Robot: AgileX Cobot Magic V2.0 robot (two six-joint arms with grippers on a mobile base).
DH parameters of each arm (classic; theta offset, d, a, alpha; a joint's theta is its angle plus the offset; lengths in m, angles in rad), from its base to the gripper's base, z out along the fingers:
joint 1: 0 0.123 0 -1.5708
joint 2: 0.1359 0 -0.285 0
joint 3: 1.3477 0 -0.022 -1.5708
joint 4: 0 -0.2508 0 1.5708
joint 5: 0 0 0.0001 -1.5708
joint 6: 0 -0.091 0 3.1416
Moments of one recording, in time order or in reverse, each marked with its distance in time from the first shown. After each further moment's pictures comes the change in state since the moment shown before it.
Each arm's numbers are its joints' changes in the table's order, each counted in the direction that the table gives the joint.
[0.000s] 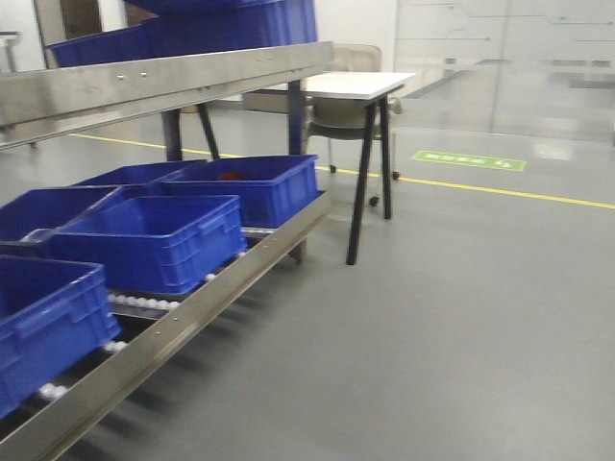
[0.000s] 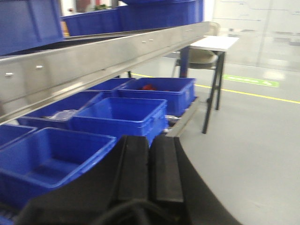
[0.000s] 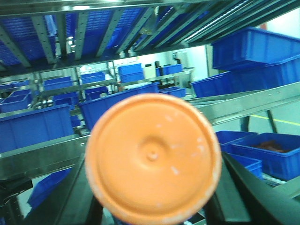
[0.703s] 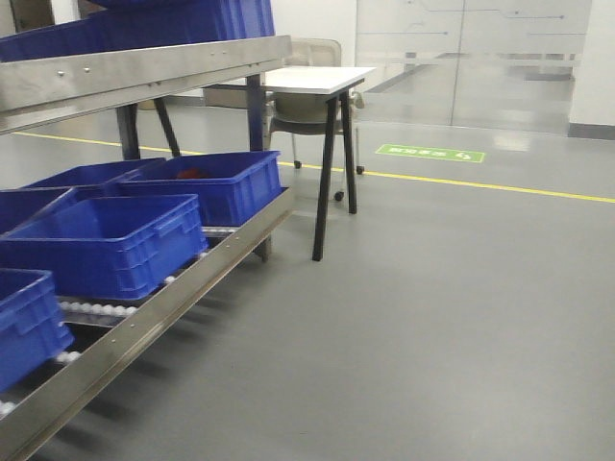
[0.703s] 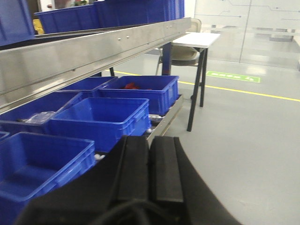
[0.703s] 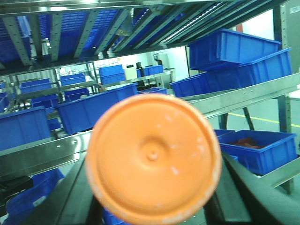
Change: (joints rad) left arm 0.000 0.000 0.000 0.000 0.000 0.000; right arm 0.000 0.000 0.000 0.000 0.000 0.000
